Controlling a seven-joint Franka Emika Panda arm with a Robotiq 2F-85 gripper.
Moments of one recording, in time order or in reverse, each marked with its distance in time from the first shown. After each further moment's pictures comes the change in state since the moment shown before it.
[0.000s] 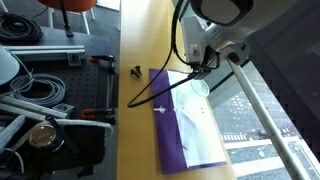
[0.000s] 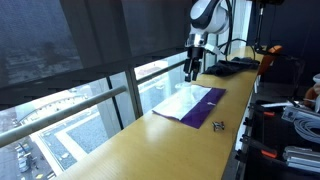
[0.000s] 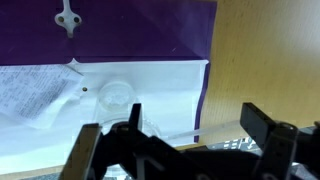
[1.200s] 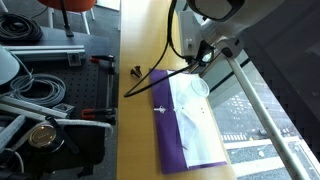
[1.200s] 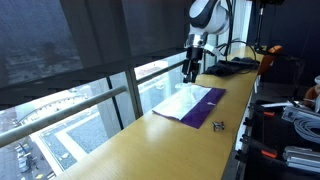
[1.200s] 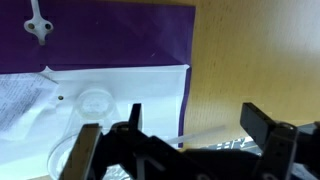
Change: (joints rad) arm 0.020 -0.013 0.016 -0.025 0.053 0.000 0.000
